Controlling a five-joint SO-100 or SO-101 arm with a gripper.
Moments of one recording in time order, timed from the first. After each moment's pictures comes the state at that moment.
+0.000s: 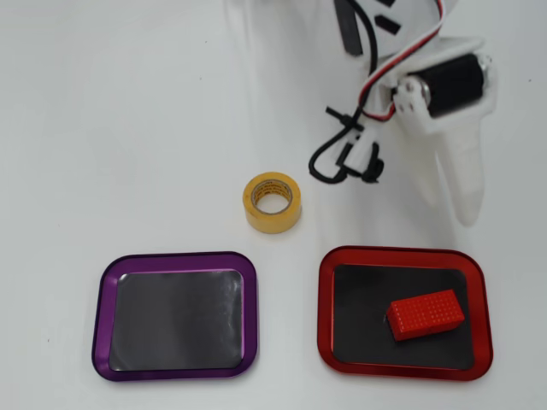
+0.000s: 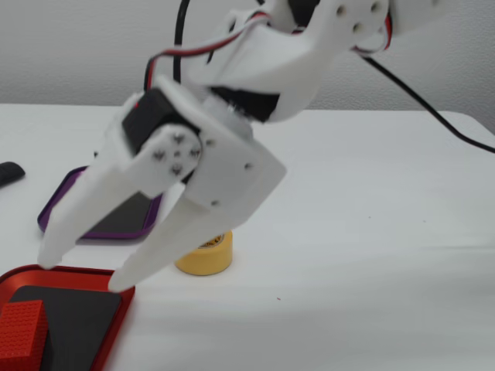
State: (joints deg) arm -14.2 84.6 87.8 33.3 -11.8
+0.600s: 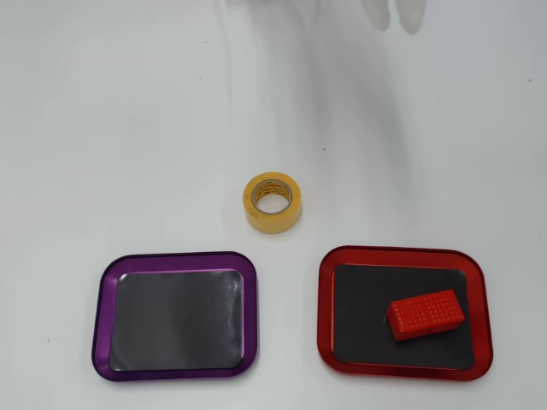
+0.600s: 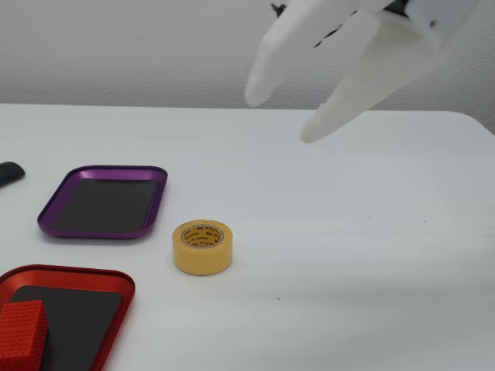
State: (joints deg) arm -14.2 130.4 108.0 60.9 -11.8
